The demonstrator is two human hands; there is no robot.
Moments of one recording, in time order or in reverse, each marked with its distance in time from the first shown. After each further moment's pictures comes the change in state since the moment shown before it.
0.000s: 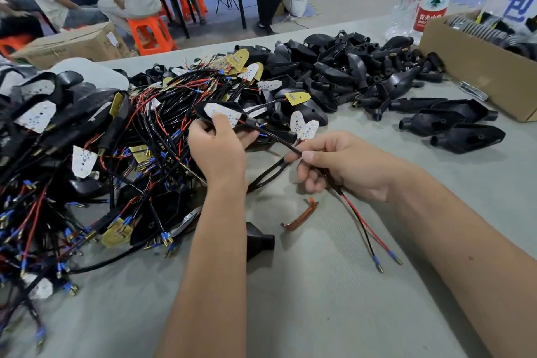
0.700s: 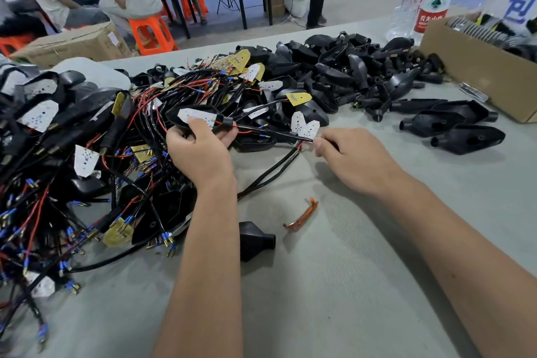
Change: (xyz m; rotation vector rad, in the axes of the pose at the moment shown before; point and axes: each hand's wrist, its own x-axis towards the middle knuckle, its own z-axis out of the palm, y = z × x) left_hand 0.007 0.007 -0.011 -0.103 0.165 0.117; right_hand -0.004 -0.005 -0.004 -1.131 0.479 -0.166
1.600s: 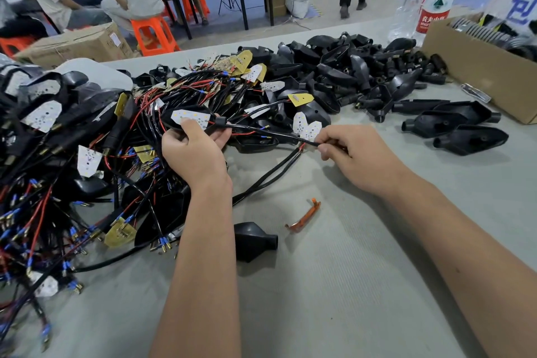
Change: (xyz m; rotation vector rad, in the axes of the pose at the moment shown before) left_hand 0.008 0.003 -0.006 -0.010 0.034 -0.021; right_hand 0.004 0.016 0.002 0.190 0.034 -0.173
